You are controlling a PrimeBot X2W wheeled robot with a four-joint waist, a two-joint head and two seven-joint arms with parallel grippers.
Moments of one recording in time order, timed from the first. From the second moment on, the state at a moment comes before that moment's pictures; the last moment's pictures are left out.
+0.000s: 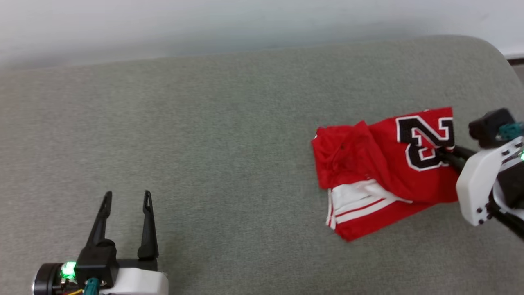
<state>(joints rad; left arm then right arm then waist) 0.08 0.09 0.01 -0.07 -0.01 0.06 -0.26 -0.44 -0.63 0.38 0.09 0.51 0.13 0.50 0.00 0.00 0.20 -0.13</state>
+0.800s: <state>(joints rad) -0.08 0.17 0.04 -0.22 0.00 0.05 -0.26 -0.60 -0.70 -0.06 0.26 0.32 0.13 0.55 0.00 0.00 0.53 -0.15</state>
